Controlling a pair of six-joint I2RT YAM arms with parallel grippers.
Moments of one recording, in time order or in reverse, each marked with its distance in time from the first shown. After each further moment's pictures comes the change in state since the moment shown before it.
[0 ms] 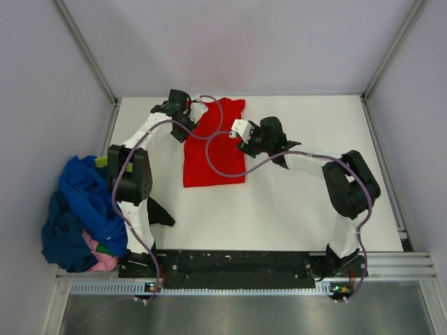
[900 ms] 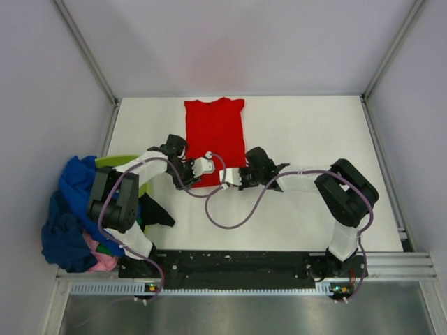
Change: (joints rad) left arm -0.031 -0.425 -0.776 0.092 0.460 0.492; right arm 0.184 -0.121 -0.273 -0.144 -0.099 -0.390
